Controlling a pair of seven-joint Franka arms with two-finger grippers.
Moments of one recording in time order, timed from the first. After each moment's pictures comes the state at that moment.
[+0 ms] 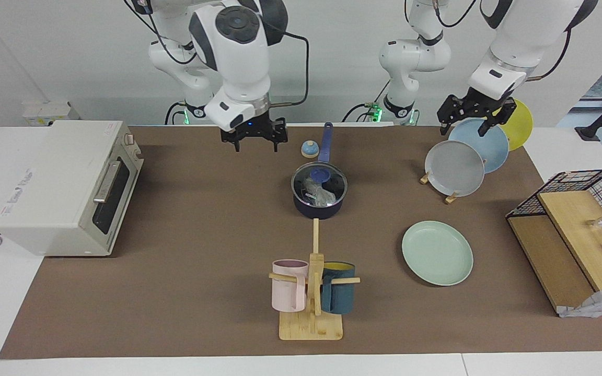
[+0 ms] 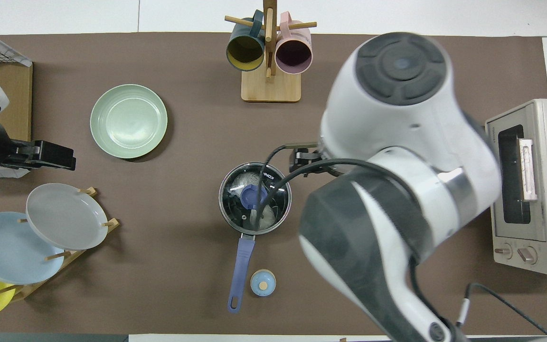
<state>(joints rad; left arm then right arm) -0.11 -0.08 -0.06 -1.64 -0.03 1.54 -0.06 0.12 0.27 0.50 -1.41 -0.09 1.54 0.65</state>
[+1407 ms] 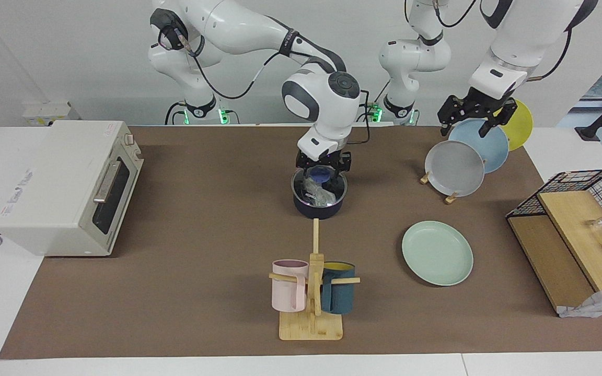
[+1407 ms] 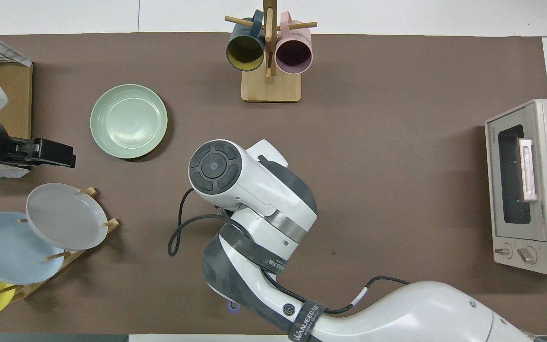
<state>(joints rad) -0.11 -0.08 -0.06 -1.64 -0.03 1.55 -0.06 0.29 0.50 0.57 -1.50 -0.28 1.82 0.98</state>
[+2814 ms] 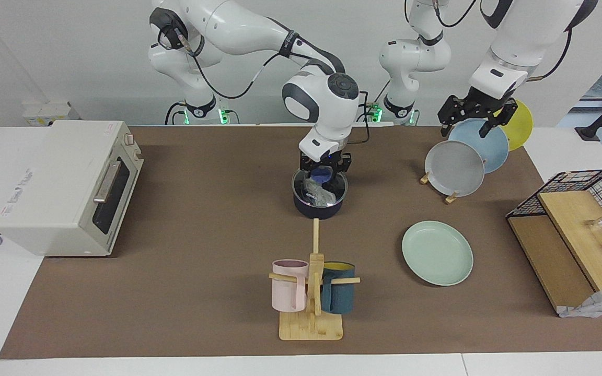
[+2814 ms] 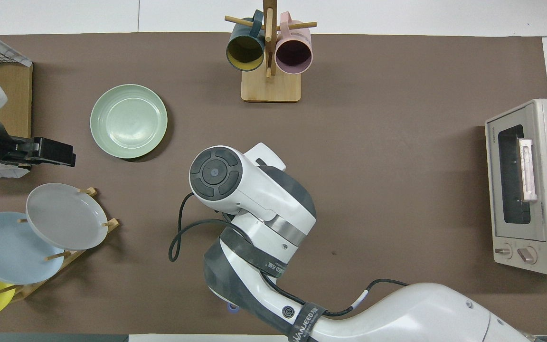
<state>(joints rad) -0.11 -0.08 -0.06 -1.64 -0.03 1.56 -0.06 0.28 0.49 0.58 -1.53 -0.28 1.86 0.95</state>
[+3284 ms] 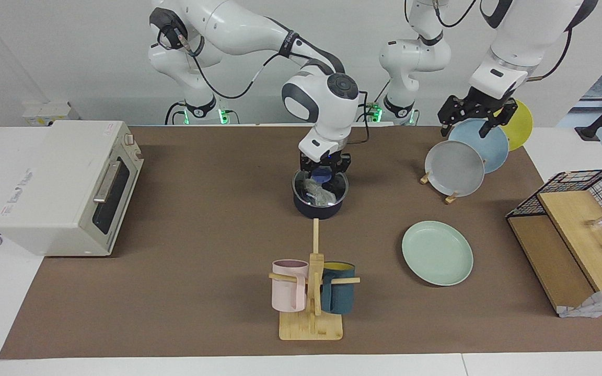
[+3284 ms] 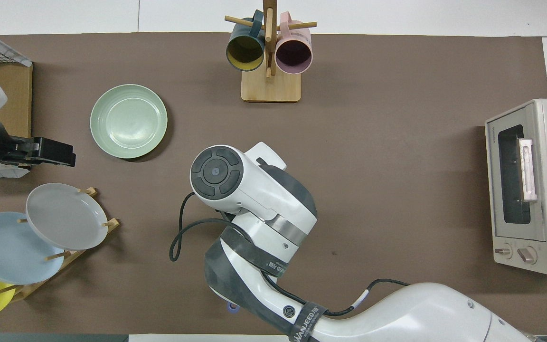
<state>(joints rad) -0.11 -0.08 -0.06 -1.64 -0.03 1.56 -0.06 0.28 0.49 0.58 -1.53 -0.28 1.86 0.94</state>
